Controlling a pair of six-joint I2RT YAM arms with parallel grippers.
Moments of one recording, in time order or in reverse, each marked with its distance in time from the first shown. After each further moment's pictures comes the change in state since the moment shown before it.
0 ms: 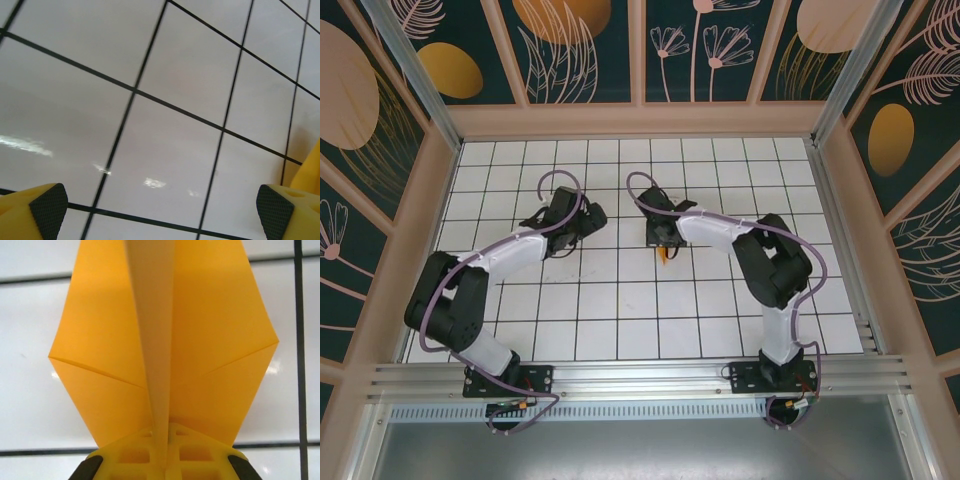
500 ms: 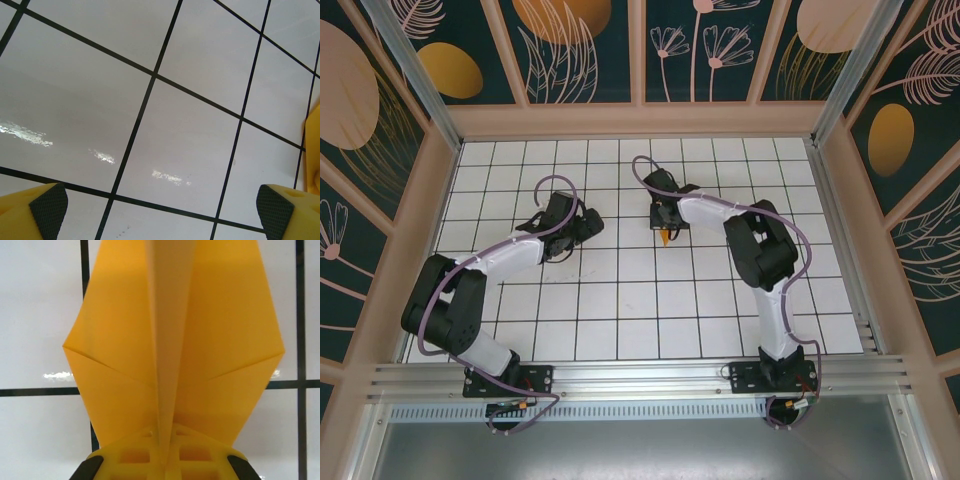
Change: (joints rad) left arm 0.013 -0.017 -0.041 0.000 0.031 0.000; right arm -0.111 0.157 0.166 0.009 -0.050 -0.108
